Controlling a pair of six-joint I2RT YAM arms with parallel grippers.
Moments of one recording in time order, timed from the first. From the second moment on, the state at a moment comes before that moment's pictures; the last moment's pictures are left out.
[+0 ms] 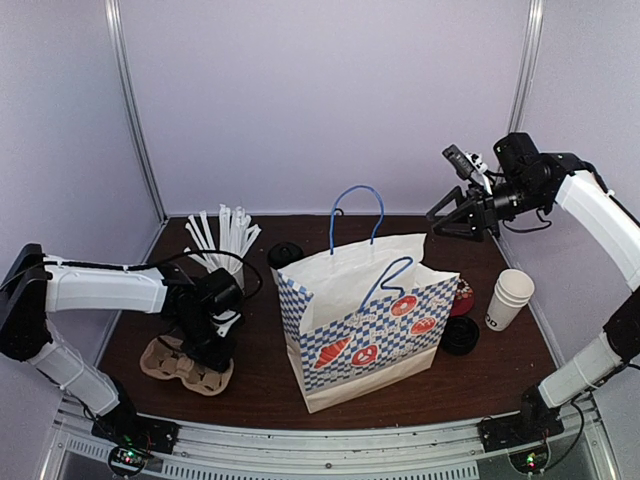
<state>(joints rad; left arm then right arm) -0.79 1.46 0.83 -0.85 0.08 -0.42 0.24 1.43 1.56 -1.11 -1.11 -0.61</state>
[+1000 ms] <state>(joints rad) -0.79 1.24 0.96 -0.88 0.07 -0.11 0.24 1.43 1.50 -1.09 -1.10 -0.61</state>
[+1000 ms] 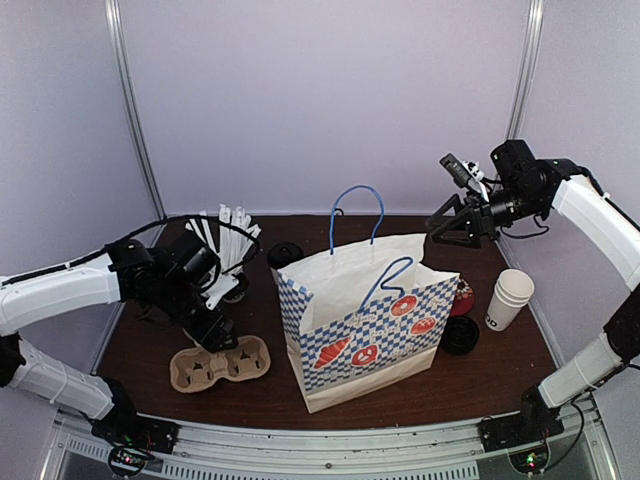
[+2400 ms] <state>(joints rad) -0.71 1.57 1.04 -0.71 0.01 -0.04 0.24 1.40 1.45 -1.06 -1.11 -0.62</state>
